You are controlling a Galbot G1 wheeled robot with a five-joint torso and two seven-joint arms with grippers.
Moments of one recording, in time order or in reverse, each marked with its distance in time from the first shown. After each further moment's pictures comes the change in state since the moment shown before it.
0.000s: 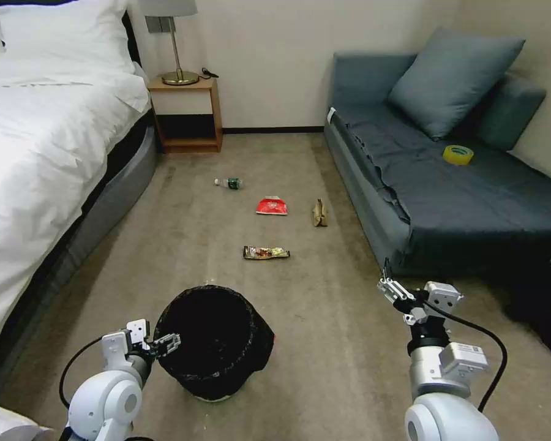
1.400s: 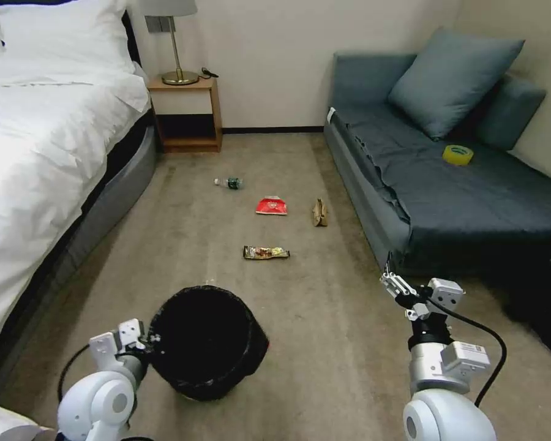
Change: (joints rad) left arm 0.027 -0.058 -0.105 -0.158 0.002 0.005 -0.038; right arm 0.012 -0.021 -0.002 -0.004 0.085 0.064 0.049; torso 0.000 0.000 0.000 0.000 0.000
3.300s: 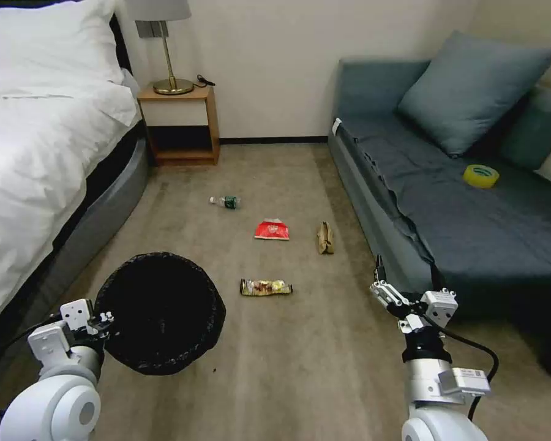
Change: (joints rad) left arm 0.024 -0.060 -0.118 -0.109 0.135 -0.007 0.038; right arm -0.068 -0.030 -0.015 -0.038 -0.017 0.215 -0.128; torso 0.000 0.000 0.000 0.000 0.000
